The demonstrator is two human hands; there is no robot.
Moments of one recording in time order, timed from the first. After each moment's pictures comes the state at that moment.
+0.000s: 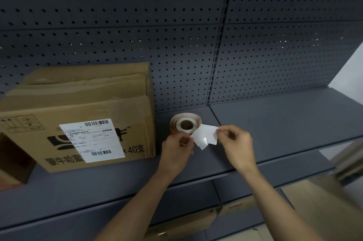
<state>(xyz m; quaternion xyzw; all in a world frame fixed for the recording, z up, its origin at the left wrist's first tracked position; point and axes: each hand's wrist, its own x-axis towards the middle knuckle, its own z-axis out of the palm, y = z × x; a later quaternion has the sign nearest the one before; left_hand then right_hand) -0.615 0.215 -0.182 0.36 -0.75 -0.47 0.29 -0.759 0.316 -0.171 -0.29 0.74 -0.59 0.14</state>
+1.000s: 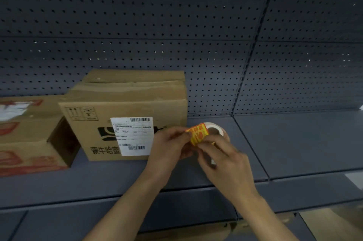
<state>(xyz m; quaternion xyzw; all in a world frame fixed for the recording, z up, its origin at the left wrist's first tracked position) -0.515 0.224 -0.094 0.35 -0.54 -0.68 0.36 -0.643 0.313 -0.127 -0.63 0.62 -0.39 -0.25</state>
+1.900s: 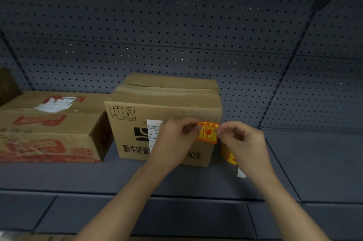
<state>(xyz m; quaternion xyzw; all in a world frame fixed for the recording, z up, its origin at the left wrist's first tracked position) -0.460 0.187 -0.068 0.33 -0.78 -0.35 0.39 -0.626 0.263 -0.087 -0.46 0.67 -0.55 0.18</state>
